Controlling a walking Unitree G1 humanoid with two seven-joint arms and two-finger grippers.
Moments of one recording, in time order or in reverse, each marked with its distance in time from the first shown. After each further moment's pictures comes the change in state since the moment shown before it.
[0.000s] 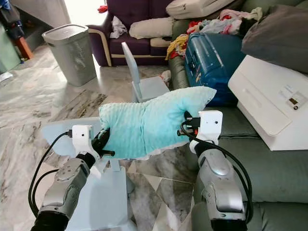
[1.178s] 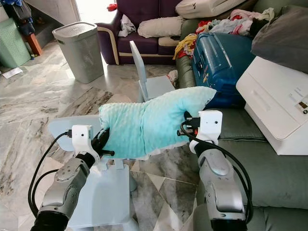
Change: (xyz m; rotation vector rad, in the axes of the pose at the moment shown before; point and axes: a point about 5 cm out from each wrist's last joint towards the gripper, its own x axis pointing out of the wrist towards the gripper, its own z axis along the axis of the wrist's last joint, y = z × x) left arm 0.000 0.000 0.000 0.001 0.000 0.002; right arm 0.000 0.000 0.000 -0.001 0.000 0.002
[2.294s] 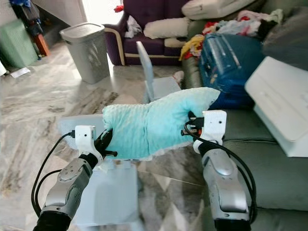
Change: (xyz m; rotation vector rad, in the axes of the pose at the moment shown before) left arm 0.001 -0.004 -0.002 -0.022 0.011 -0.007; right arm -0.001 -0.004 0.000 -0.009 0.007 -0.011
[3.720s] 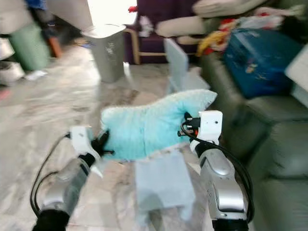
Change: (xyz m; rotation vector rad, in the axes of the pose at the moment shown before) left arm 0.003 0.011 0.004 -0.088 -0.009 0.039; right arm 0.002 0.003 0.002 0.002 0.006 0.014
